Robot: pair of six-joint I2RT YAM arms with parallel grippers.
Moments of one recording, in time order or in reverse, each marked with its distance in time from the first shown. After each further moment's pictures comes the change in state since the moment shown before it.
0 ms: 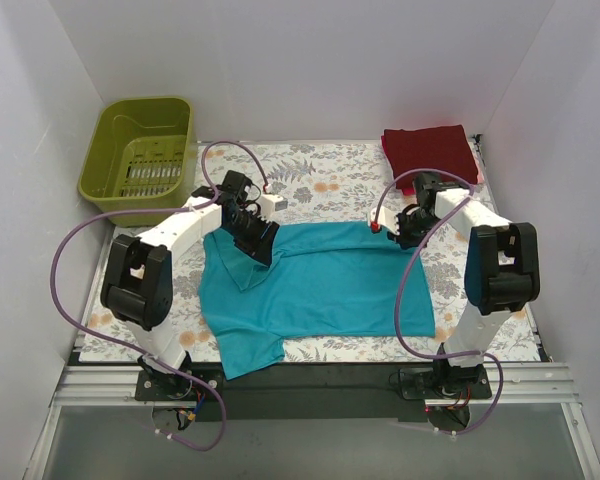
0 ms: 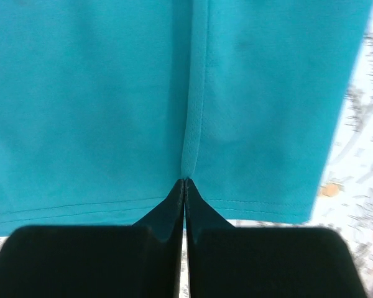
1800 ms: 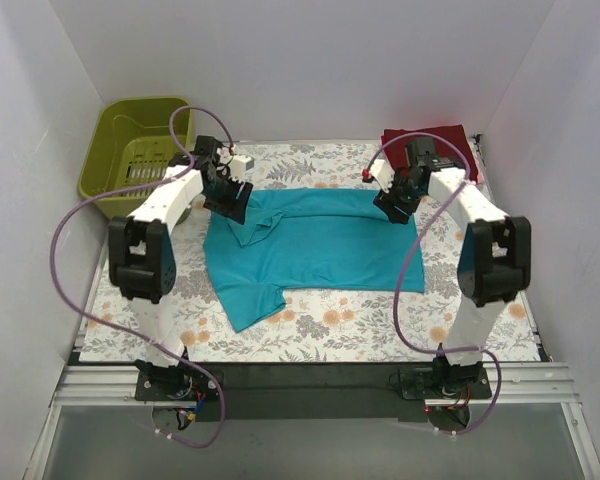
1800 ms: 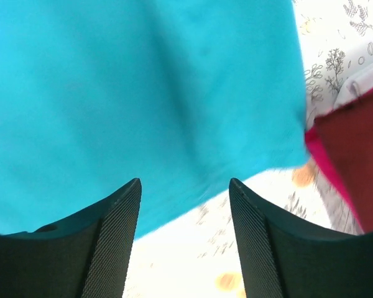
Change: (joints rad) left arm 0.197 0.254 0.375 -0.045 -0.251 -0.019; right arm 0.052 0.141 0.282 0.118 0.099 0.503
